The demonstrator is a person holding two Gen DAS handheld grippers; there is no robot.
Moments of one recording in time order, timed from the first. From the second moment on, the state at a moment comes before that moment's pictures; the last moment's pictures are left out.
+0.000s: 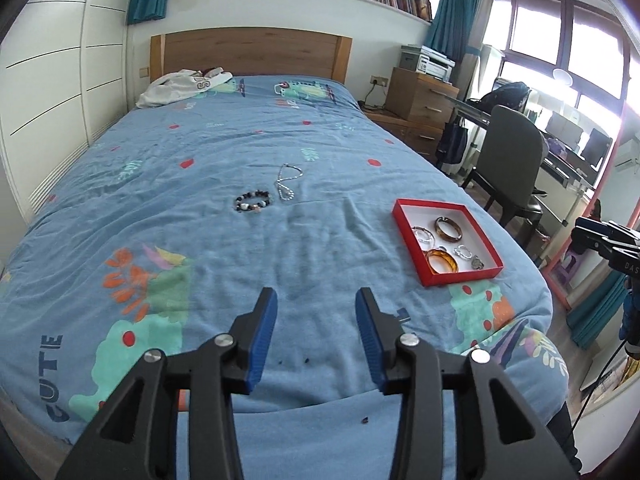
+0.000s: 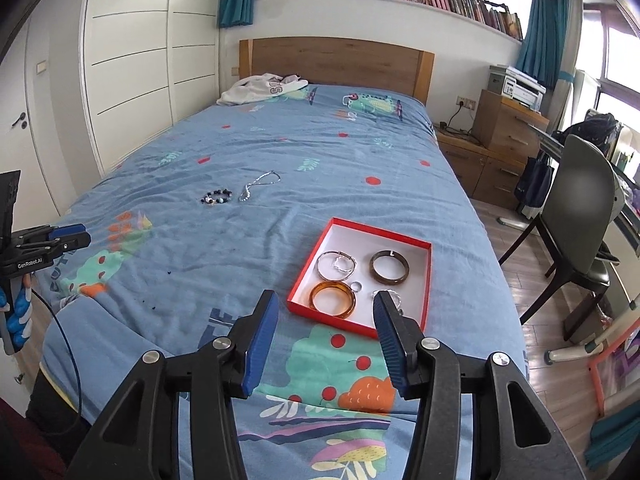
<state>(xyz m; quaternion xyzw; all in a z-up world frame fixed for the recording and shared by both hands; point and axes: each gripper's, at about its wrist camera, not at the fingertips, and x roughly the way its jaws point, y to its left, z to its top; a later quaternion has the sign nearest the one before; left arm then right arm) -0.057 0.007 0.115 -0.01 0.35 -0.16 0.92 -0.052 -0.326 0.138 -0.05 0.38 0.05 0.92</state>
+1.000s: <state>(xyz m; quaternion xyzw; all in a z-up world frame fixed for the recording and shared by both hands) -0.007 0.038 0.121 0.00 0.35 -0.04 0.93 0.014 -0.250 0.109 -0.04 0.40 0.14 0.90</state>
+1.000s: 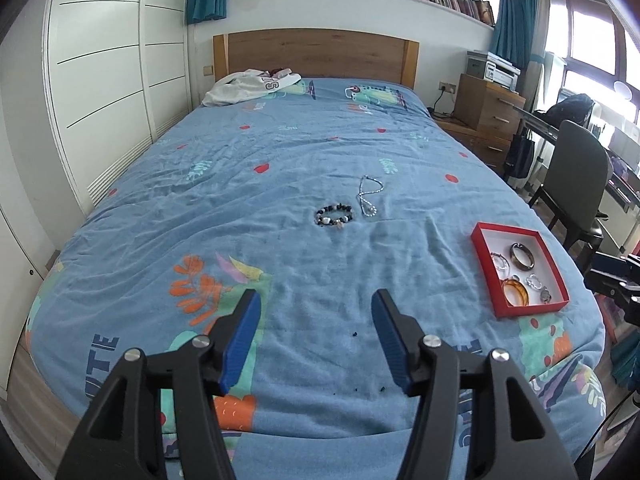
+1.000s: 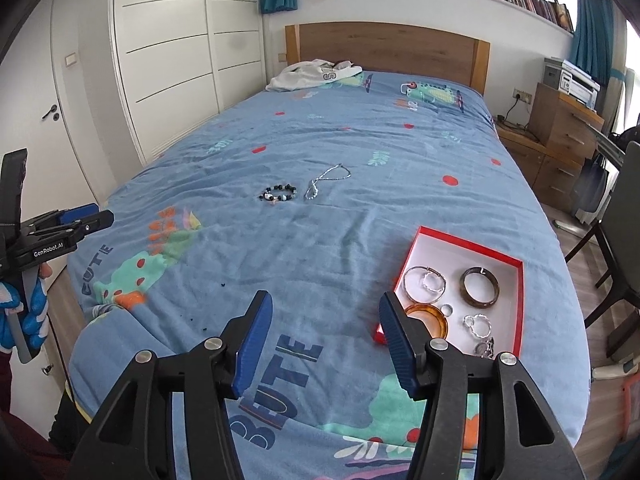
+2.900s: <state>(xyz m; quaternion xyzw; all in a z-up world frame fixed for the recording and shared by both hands) 0.264 0.014 -0.036 0.00 0.45 -0.04 0.89 0.285 -0.163 -0.036 -0.04 0.46 0.23 0.85</state>
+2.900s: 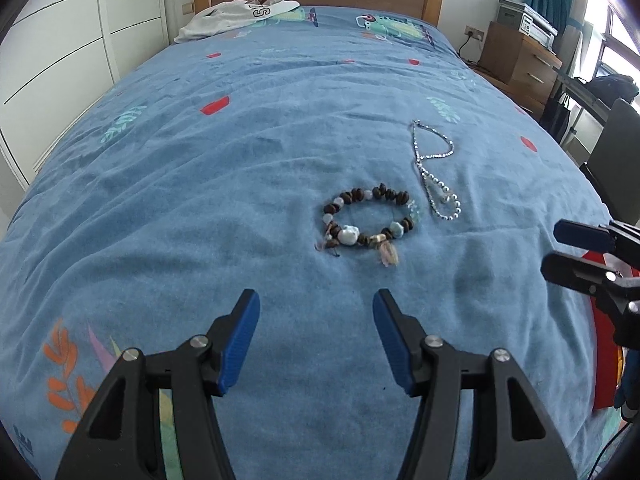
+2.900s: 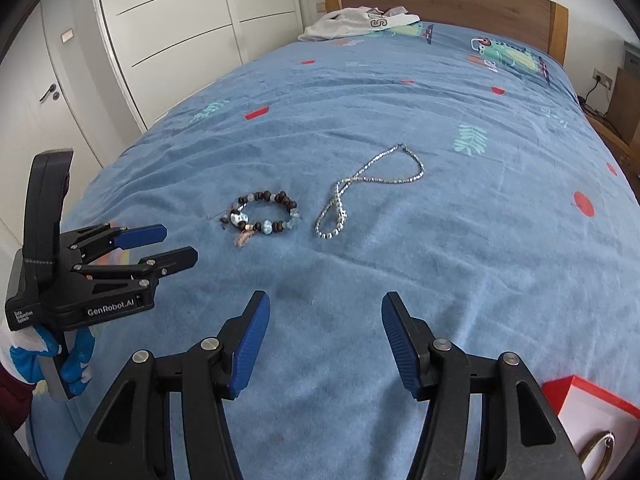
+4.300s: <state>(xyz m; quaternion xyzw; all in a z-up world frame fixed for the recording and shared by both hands) 0.338 0.018 -0.068 -0.04 0.43 -0.10 0.90 0.396 -0.149 -0.092 0.05 0.48 0.22 0.85</state>
